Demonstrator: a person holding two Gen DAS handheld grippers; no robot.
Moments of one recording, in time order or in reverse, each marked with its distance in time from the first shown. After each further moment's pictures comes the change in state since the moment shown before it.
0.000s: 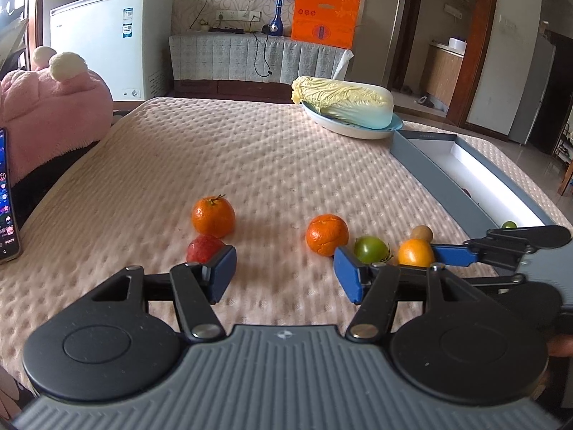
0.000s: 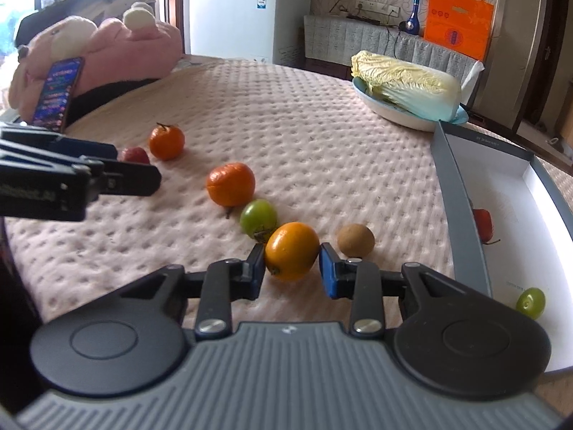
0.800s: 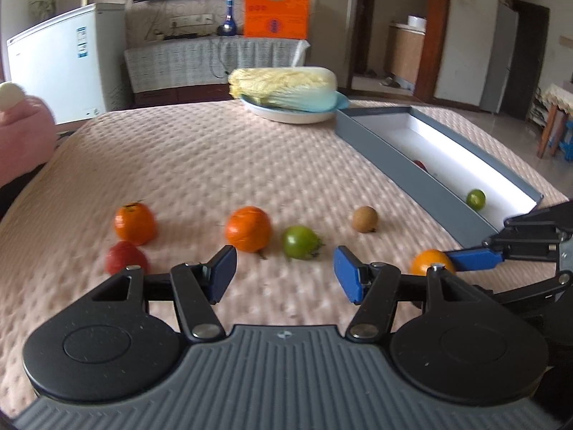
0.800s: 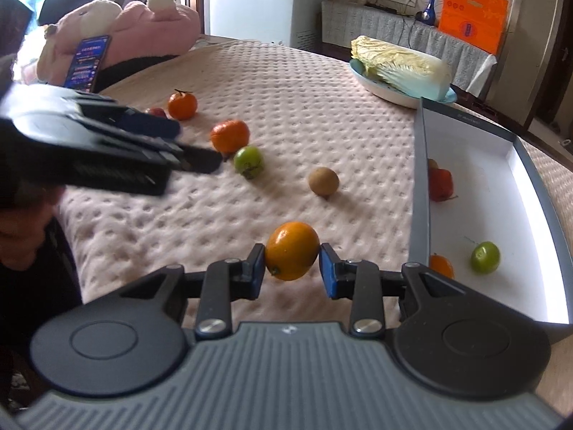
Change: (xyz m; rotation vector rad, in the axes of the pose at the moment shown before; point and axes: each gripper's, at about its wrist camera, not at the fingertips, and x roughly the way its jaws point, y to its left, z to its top) left arm 0.022 -0.061 -0.011 0.147 0.018 -0.080; right arm -0.045 -0.026 -0.025 -0.056 0.064 0.052
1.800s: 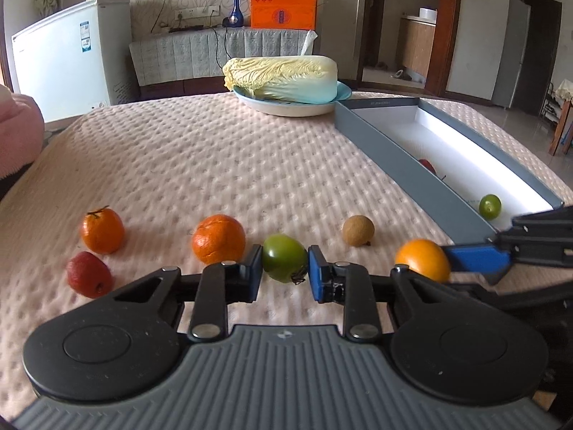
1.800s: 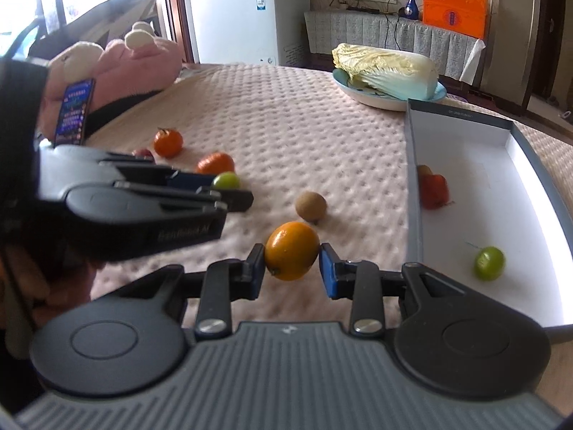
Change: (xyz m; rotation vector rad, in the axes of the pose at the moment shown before) left arm 0.033 -0.020 0.012 -0.013 0.024 0.055; right arm 0.007 -0.020 0.012 0.133 -0.054 0.040
